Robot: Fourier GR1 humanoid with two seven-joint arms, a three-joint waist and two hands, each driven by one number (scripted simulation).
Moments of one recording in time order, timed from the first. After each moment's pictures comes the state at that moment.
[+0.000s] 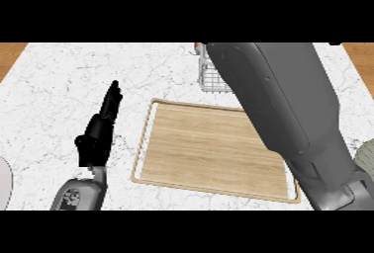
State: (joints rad) left arm -0.17 0.02 -0.08 -1.54 -0.17 0.18 0.04; right arm -1.34 -0.05 0.05 -1.11 1.10 0.42 1.03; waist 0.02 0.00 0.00
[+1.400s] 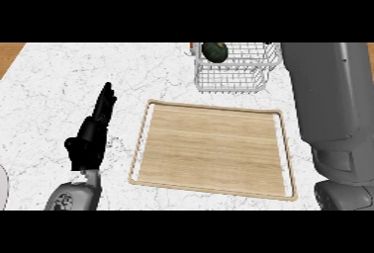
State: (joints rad) left arm -0.14 0.03 -0.07 -1.58 -0.17 0.17 0.07; right arm -1.19 -0.12 -0.26 -1.10 1.06 -0.12 0.97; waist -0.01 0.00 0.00
